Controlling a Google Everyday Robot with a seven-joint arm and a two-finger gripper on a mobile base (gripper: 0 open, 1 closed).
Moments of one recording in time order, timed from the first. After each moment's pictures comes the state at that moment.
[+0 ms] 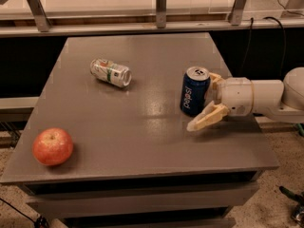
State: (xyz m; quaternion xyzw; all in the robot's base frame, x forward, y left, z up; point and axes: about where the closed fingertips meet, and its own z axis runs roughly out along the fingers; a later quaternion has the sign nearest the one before) arm 0.531 -0.100 0.861 -0.53 0.55 0.37 0.53
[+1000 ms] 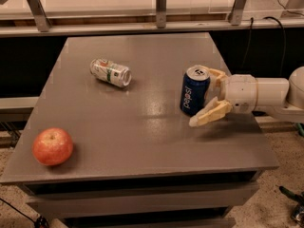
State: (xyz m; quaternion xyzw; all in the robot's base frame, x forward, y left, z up) arm 0.534 -0.107 0.872 -0.51 0.56 0.37 0.54
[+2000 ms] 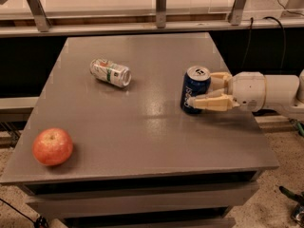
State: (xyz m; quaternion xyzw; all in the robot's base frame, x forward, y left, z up) arm 0.539 -0.126 0.876 -0.50 0.58 0.35 0.54
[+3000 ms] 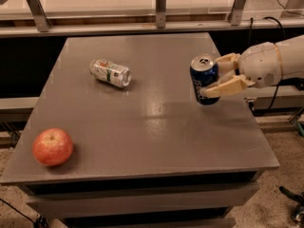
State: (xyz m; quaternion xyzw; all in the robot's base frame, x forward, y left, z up) arm 0.542 -0.149 0.908 -0.60 0.61 0.28 0.44
